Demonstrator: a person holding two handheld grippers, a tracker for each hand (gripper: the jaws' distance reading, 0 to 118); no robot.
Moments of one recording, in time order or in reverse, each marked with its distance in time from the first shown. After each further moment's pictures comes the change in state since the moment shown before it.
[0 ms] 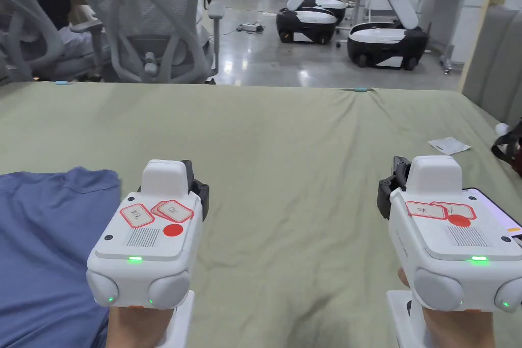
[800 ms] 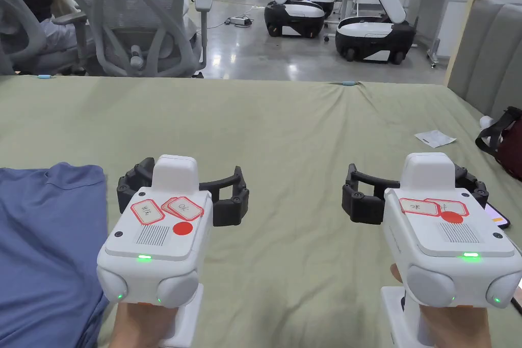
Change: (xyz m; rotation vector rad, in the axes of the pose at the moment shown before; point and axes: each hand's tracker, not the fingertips) left arm 0.034 -0.006 -0.009 0.035 -0.090 0.005; right arm 0.011 -0.004 -0.003 -0.017 -0.046 0.020
